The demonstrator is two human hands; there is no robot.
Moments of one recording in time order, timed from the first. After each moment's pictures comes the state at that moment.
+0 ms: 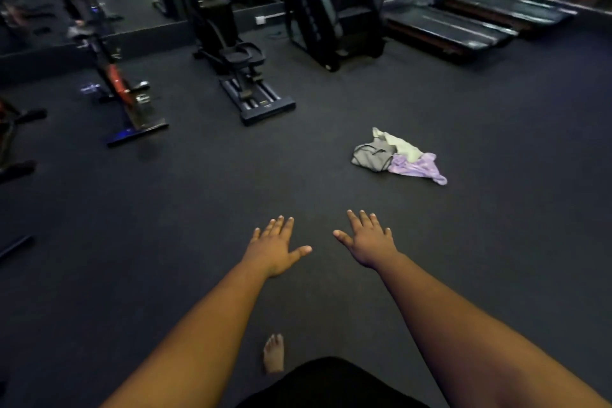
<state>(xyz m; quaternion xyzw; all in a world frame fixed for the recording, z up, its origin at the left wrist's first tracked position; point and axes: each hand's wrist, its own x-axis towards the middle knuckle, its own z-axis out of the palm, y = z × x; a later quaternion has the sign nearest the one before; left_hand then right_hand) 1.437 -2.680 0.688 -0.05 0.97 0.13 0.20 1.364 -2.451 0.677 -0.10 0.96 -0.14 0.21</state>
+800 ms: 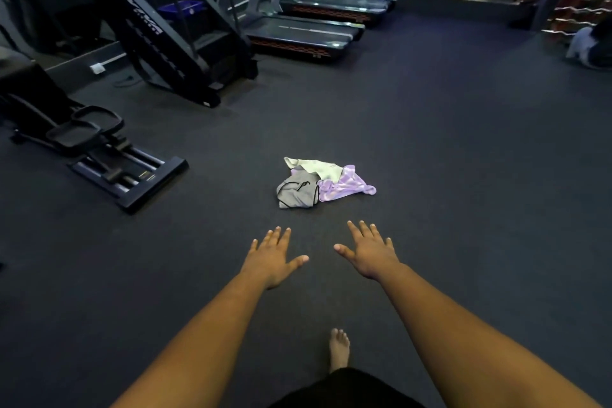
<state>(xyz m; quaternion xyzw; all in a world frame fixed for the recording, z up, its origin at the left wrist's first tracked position) 0.973 -2.640 0.674 0.18 0.95 0.05 0.24 1.026 -2.395 0.663 0.13 0.95 -0.19 0.20</state>
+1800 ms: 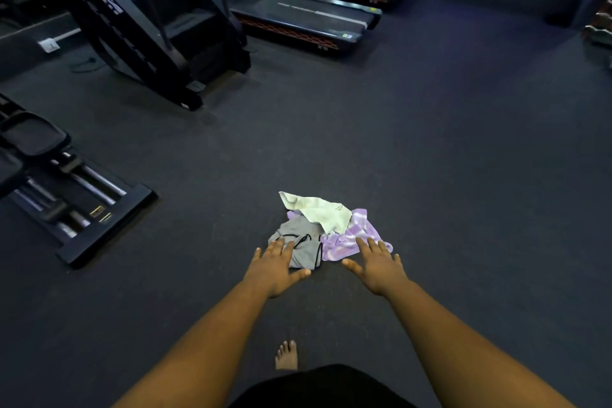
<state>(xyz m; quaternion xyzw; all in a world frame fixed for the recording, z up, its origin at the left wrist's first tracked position) 0.436 -2.532 0.607 0.20 0.93 0.06 0.30 0.506 -2.275 0.609 0.15 0.94 -0.16 0.25</state>
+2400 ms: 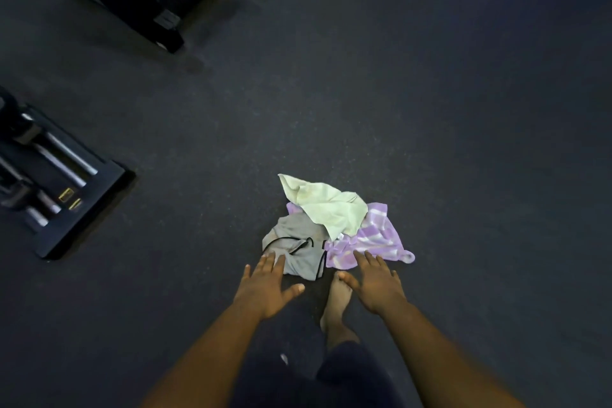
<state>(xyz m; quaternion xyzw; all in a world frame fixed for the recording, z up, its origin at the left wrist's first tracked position) 0.187 -2.426 0.466 0.11 0.90 0.06 0.42 0.233 -2.169 0.449 0.14 0.89 -0.22 0.38</state>
